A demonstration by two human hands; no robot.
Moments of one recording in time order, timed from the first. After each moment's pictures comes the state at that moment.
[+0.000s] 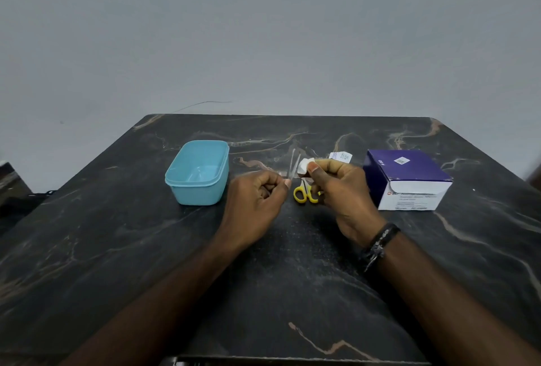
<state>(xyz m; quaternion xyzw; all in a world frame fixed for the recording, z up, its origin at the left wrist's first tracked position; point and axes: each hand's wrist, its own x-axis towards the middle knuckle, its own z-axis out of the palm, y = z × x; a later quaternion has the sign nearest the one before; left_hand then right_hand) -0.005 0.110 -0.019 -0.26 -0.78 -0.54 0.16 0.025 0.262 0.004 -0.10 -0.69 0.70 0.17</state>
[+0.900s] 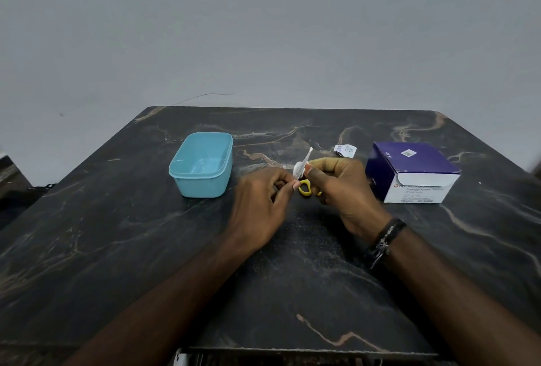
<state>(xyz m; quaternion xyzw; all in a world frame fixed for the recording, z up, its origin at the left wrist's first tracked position) 0.002 0.109 -0.026 -0.30 -0.80 -0.47 0.23 0.027 0.255 -0.001 -0.07 -0.74 0.65 0.14</state>
